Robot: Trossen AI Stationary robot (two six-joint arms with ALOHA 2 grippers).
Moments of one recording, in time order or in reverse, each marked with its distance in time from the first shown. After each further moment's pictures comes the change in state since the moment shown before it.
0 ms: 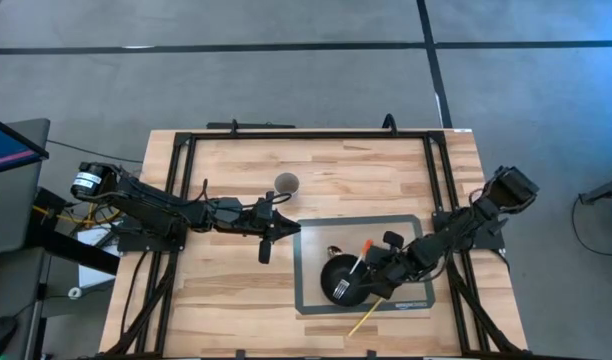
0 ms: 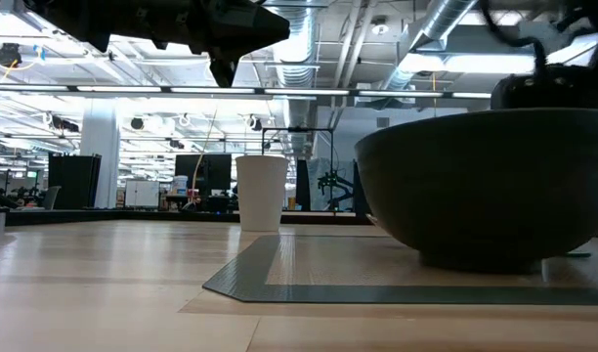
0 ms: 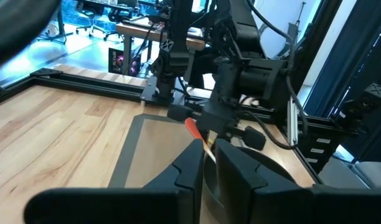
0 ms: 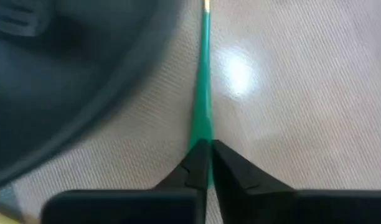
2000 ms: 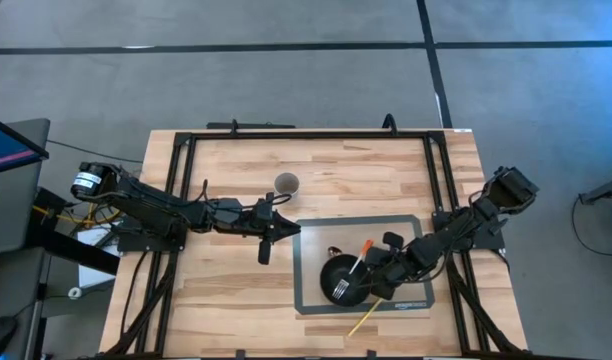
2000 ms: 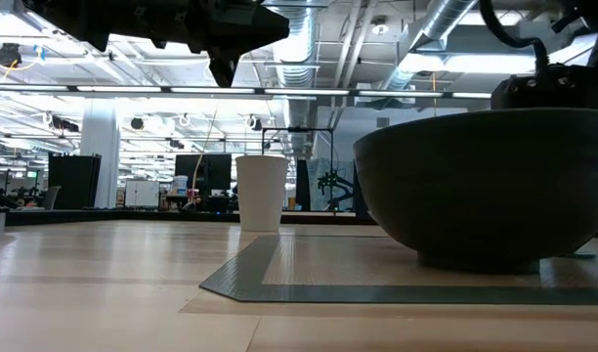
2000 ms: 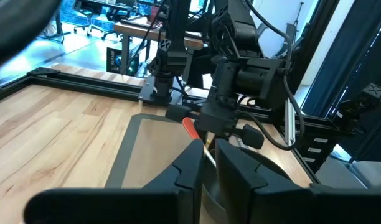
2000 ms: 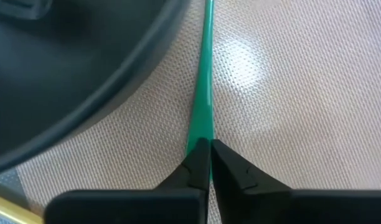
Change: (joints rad) left arm -0.006 0.000 0.000 0.000 0.001 -0.004; right arm -0.006 0.038 0.011 -0.019 -0.041 -0.001
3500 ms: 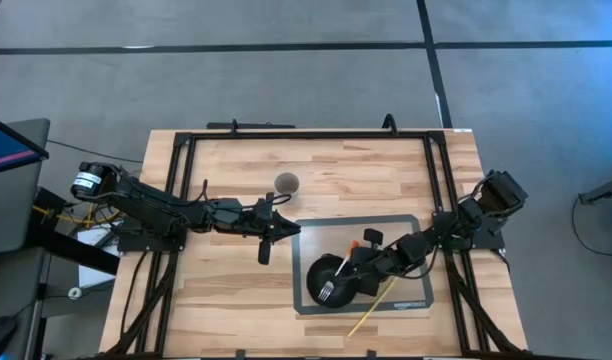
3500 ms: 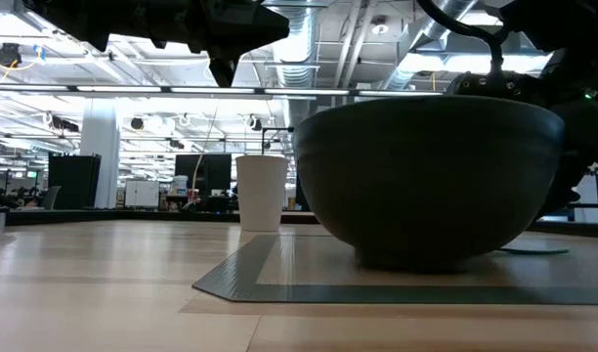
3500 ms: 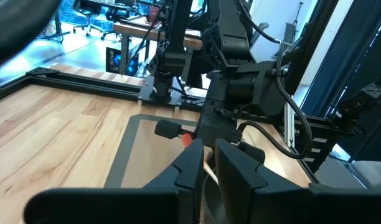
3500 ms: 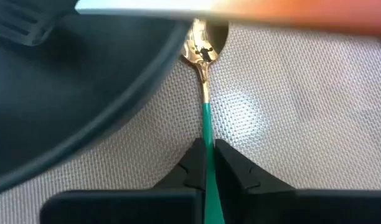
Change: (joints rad) left arm 0.000 0.000 0.000 0.000 0.003 -0.001; right arm -0.118 0.088 -0.005 0.301 0.099 -0.284
